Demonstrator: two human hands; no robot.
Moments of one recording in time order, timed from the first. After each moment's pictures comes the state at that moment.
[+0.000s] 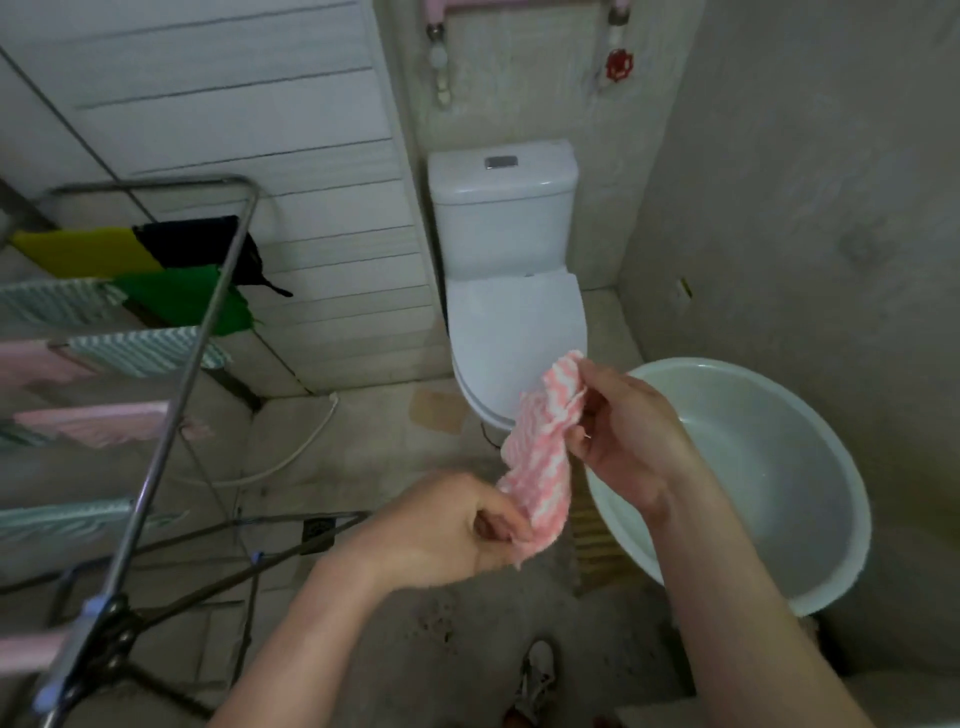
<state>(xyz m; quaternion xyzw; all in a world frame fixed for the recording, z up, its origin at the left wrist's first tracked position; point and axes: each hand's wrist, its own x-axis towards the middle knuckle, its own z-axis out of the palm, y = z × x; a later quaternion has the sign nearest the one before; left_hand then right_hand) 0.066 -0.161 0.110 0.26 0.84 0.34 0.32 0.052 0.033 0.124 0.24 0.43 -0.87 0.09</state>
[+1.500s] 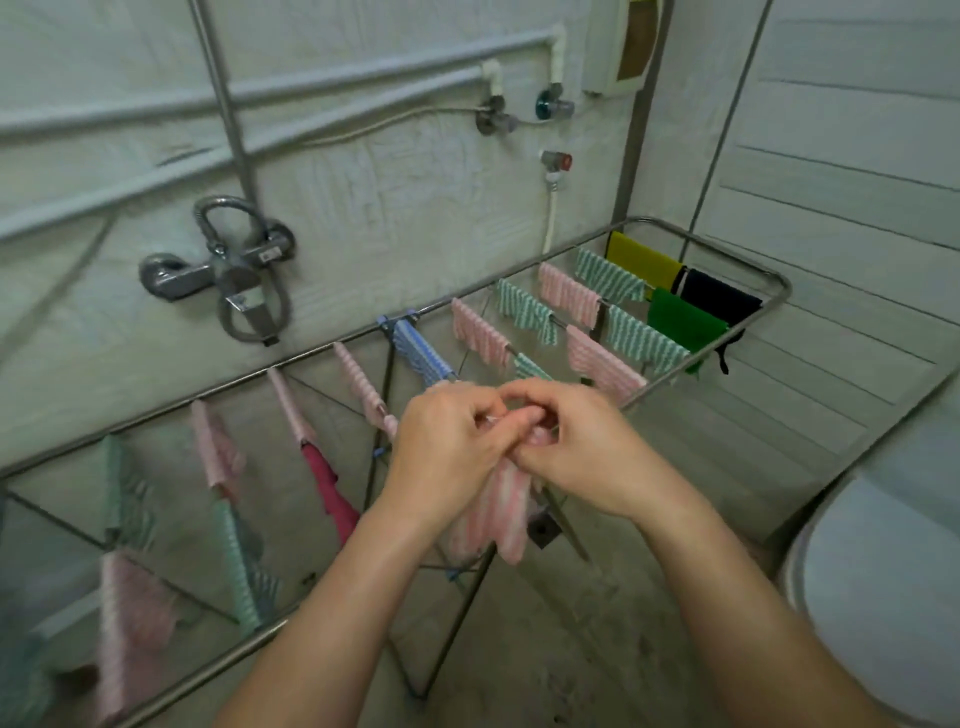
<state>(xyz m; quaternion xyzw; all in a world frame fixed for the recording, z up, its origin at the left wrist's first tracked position) 0.264 -0.415 0.214 -0.26 0.86 0.26 -0.34 0.153 -0.317 0.226 -0.56 0.72 -0.38 0.15</state>
